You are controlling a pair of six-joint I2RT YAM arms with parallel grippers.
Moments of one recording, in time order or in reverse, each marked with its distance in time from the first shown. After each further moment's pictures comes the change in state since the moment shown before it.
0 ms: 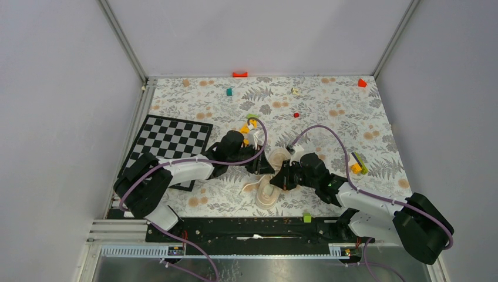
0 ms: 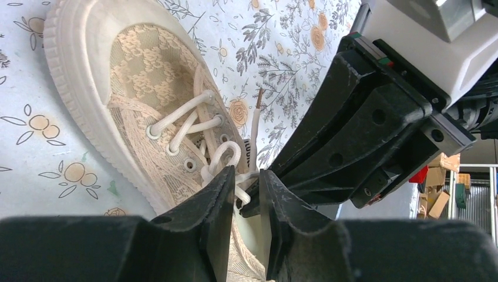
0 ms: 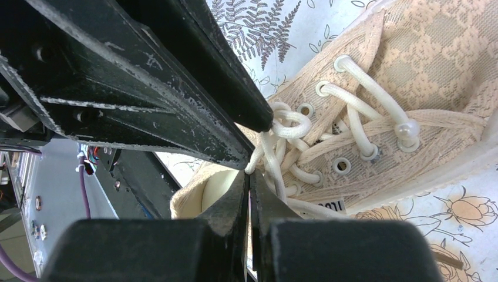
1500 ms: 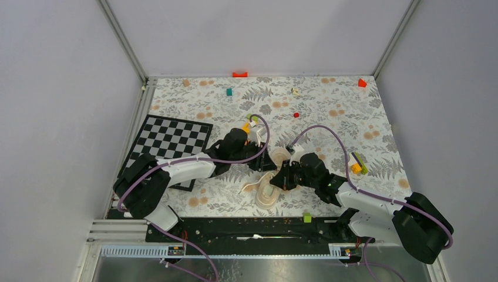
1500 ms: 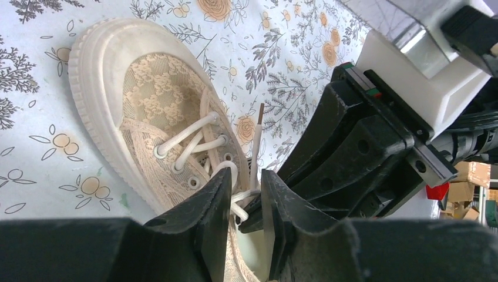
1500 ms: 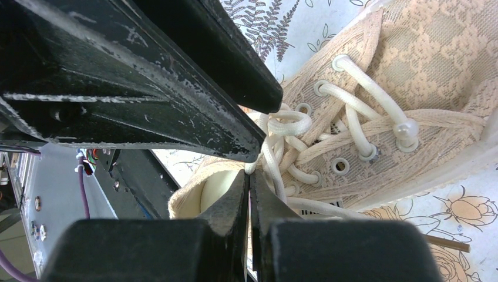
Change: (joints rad) left arm -0.024 -0.008 0.058 -0.072 -0.098 0.026; right arm -0.001 0.005 0.000 0.000 0.000 0.000
